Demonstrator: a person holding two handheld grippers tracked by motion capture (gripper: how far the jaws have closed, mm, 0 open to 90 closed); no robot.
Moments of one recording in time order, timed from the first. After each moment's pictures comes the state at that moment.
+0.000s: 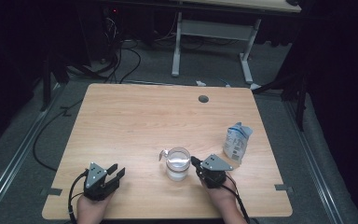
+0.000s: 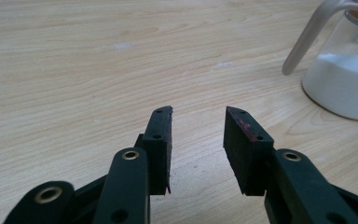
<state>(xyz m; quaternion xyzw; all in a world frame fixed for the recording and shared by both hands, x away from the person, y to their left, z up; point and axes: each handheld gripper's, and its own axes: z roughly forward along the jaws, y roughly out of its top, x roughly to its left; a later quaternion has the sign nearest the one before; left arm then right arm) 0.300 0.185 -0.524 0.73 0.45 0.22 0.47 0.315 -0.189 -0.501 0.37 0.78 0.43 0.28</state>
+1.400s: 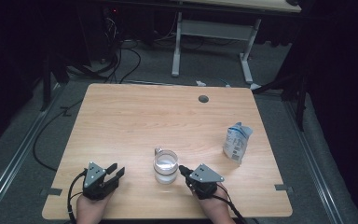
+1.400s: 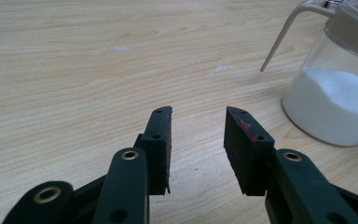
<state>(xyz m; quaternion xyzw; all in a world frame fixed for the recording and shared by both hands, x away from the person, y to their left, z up) 0.301 0.187 -0.524 0.73 0.45 0.22 0.48 0.289 -0.158 -0.501 0.33 0.79 0.45 0.26</state>
